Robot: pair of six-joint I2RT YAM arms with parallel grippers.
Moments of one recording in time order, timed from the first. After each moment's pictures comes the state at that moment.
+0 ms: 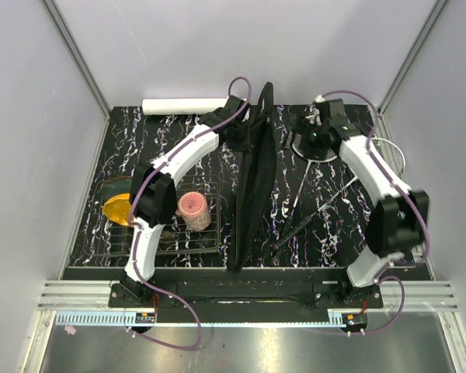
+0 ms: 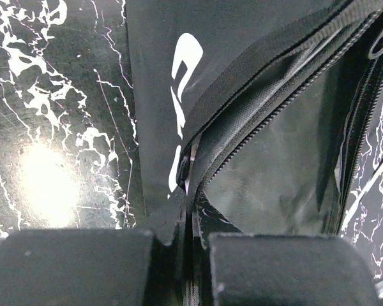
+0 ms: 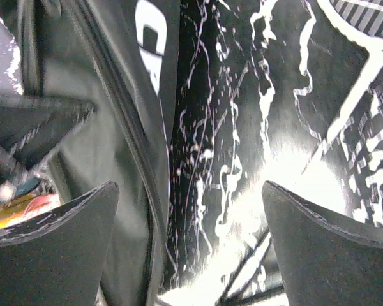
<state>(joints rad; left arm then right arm) -0.58 2.17 2.04 -0.74 0.04 -0.52 0.22 1.77 1.56 -0.64 -0.26 0.46</state>
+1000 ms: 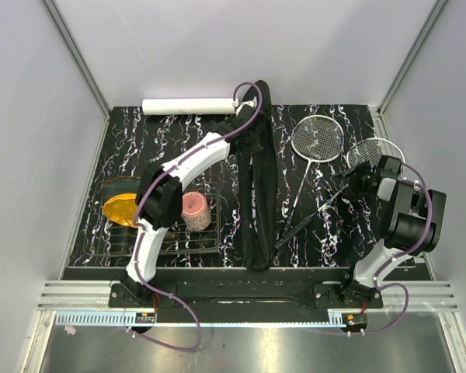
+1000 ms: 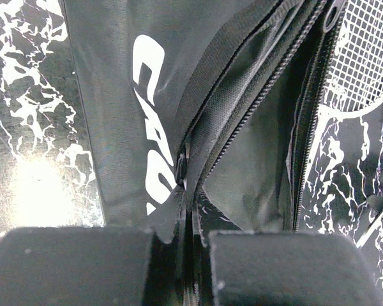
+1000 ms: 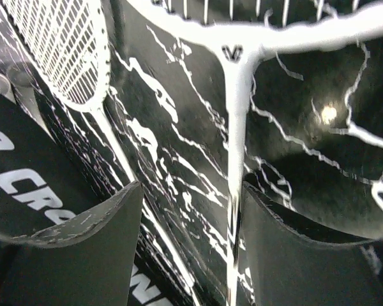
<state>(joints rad) -0.66 2.18 1.99 -0.61 -0.16 -0.65 -0.36 1.71 0.83 -0.05 -0.46 0.84</state>
